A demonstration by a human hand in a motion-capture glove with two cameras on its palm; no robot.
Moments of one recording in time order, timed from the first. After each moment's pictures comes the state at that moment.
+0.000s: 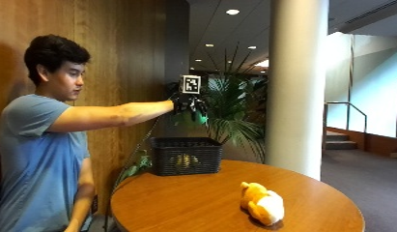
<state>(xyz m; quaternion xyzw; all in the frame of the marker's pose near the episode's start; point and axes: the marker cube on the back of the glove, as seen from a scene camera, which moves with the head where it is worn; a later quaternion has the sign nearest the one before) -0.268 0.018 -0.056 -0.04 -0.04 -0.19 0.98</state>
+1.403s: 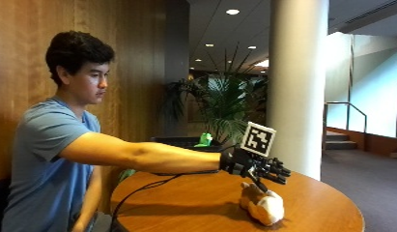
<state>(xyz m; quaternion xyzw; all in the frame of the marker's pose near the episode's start) 0.105 -0.196 0.122 -0.17 0.08 0.08 0.98</state>
